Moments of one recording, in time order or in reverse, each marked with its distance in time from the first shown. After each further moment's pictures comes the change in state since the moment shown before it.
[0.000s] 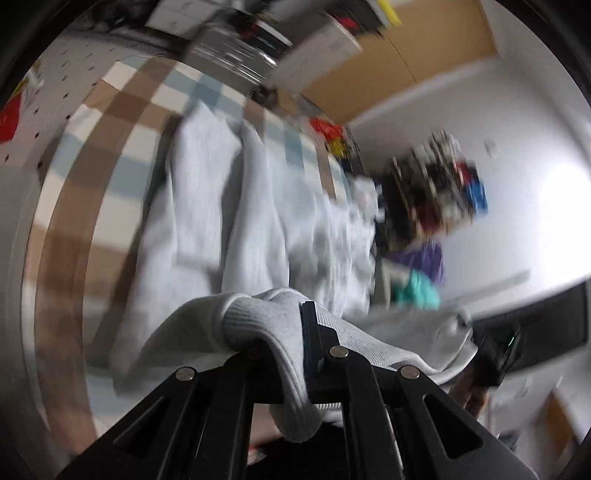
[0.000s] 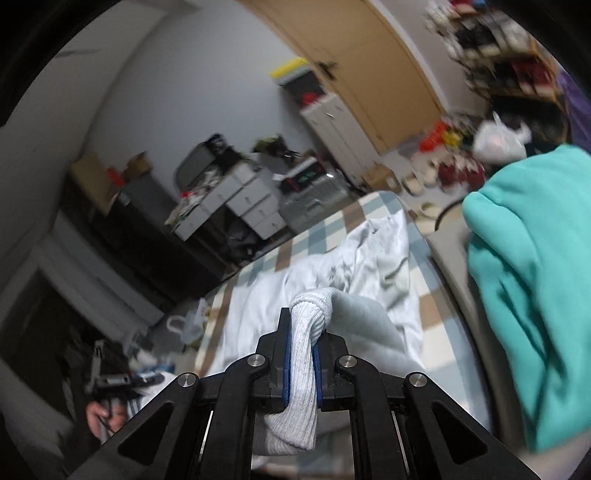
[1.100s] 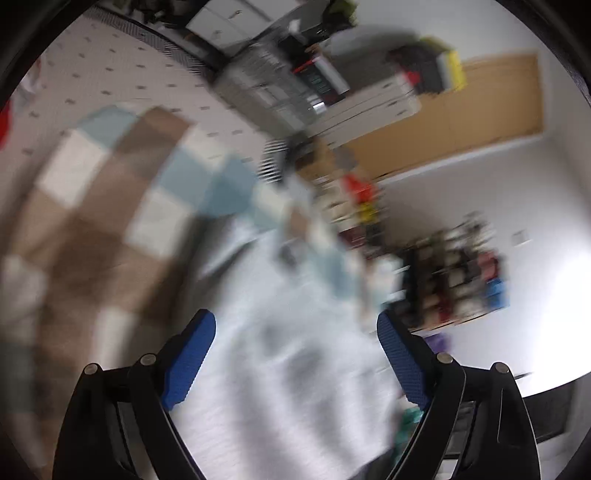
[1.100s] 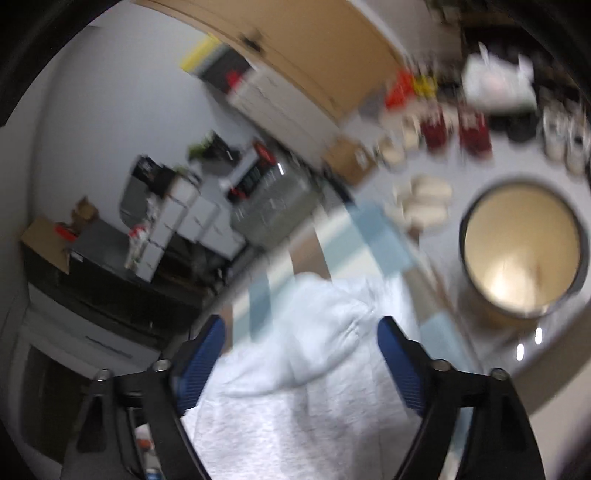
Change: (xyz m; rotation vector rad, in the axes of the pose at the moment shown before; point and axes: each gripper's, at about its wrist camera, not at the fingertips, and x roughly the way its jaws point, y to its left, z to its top) left arm 0.031 0.050 0.115 -0.168 -0.153 0.121; right arm 0.224 -0.107 0.141 0.101 0.003 -0.071
